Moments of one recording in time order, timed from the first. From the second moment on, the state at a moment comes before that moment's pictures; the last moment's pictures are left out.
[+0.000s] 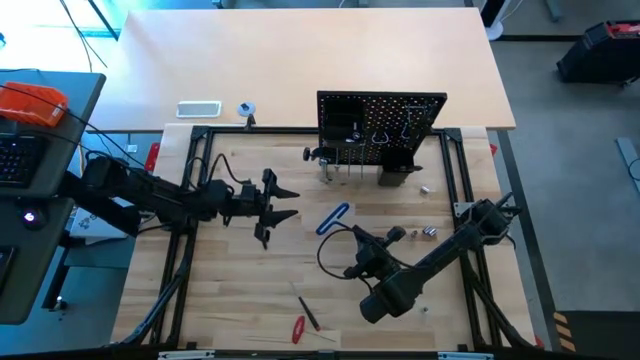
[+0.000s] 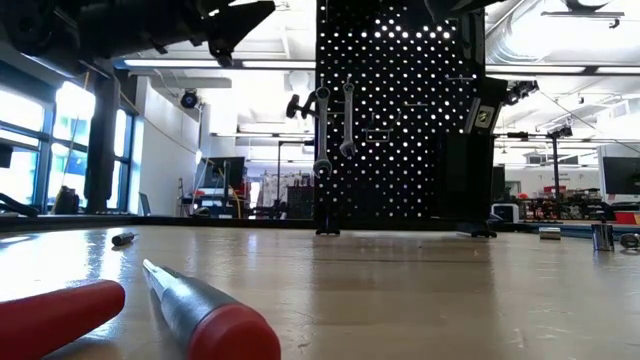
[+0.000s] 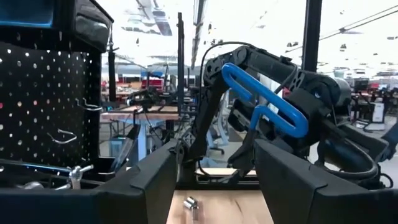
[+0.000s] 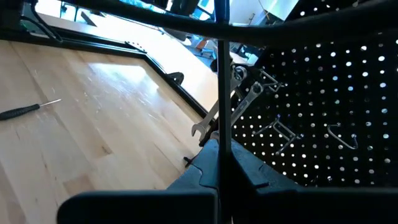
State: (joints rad) left arm -0.06 1.27 0.38 1.17 -0.03 -0.01; right arm 0.63 2.02 1.60 -1.51 1.40 1.41
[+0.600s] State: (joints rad) left arm -0.06 1.49 0.55 1.19 -0.02 -0.22; right arm 0.56 2.02 1.60 -1.20 1.42 0.93
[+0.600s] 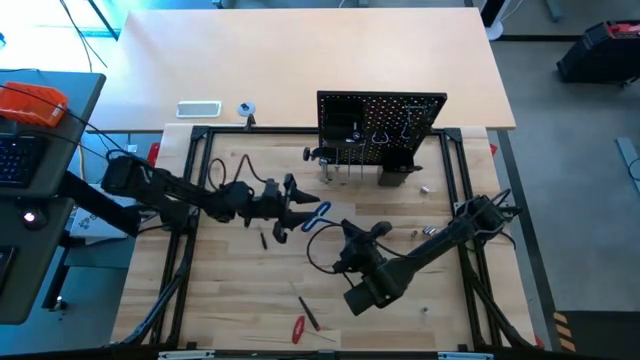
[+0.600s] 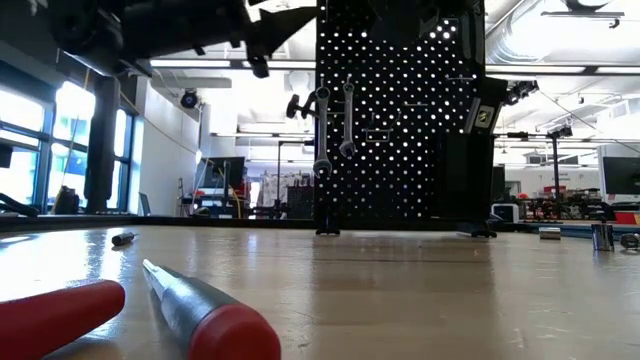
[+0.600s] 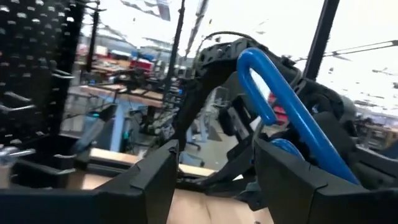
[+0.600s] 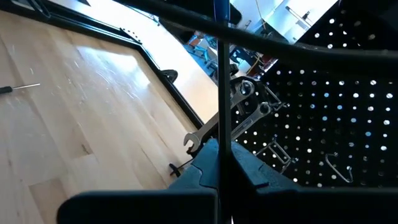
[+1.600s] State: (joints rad) left arm -0.03 1.34 0.50 1.08 -0.03 -0.18; right arm 0.48 2.02 1.59 -1.25 1.40 0.93
